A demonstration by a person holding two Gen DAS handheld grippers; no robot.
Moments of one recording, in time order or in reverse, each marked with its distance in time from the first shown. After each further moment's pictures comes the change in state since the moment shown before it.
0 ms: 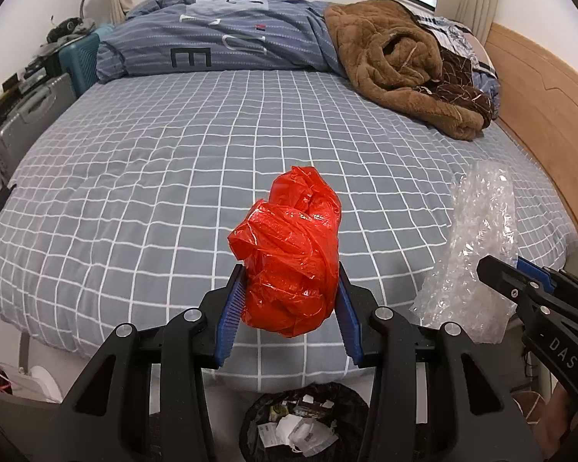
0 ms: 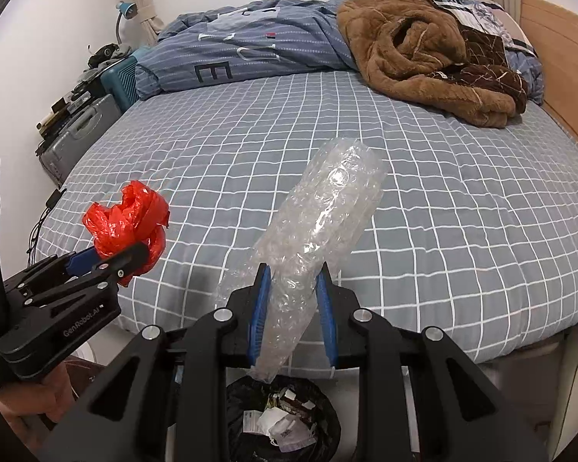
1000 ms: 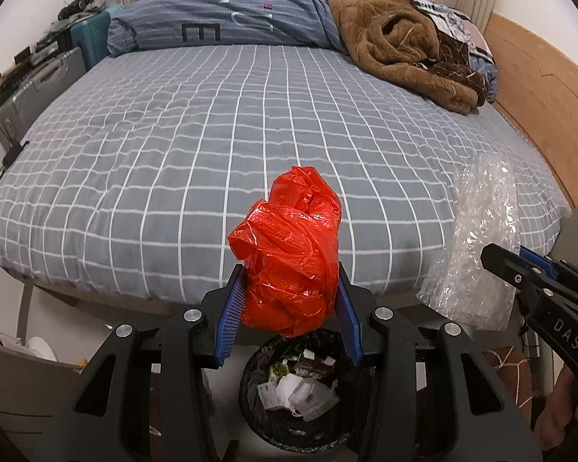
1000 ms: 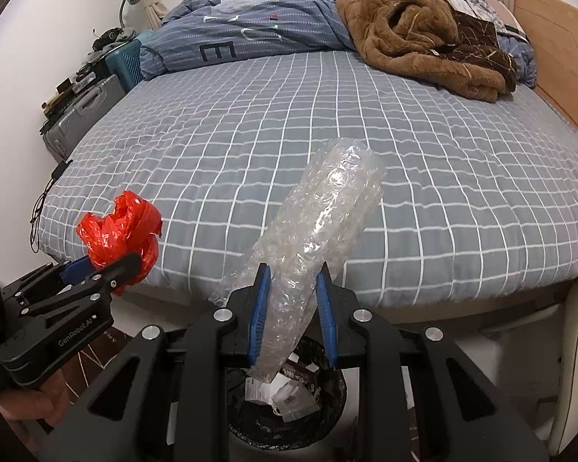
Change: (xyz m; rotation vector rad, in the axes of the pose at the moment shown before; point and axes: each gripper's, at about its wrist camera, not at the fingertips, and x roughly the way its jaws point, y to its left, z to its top) left arm -0.032 0.012 -0.085 -0.014 0.056 -0.008; right arm -0.029 0.014 -0.076 0.004 0.045 -0.011
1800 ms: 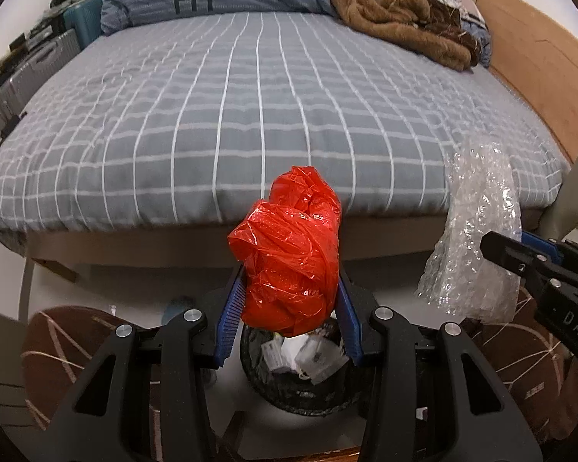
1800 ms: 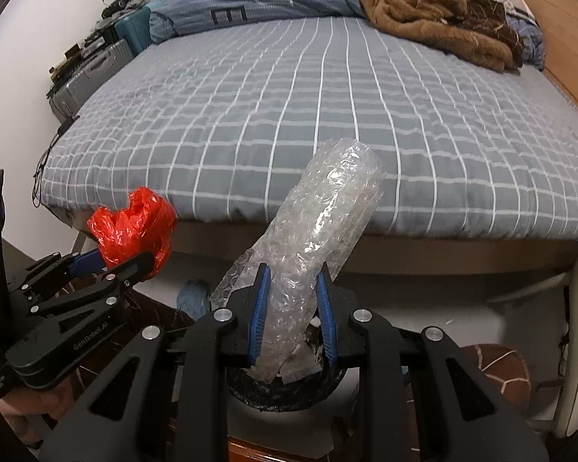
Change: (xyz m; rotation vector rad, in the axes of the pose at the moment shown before) left arm 0.014 -0.002 -0.082 0.035 0.094 0.010; right arm 0.009 0.011 -0.076 -0.032 0.105 0.009
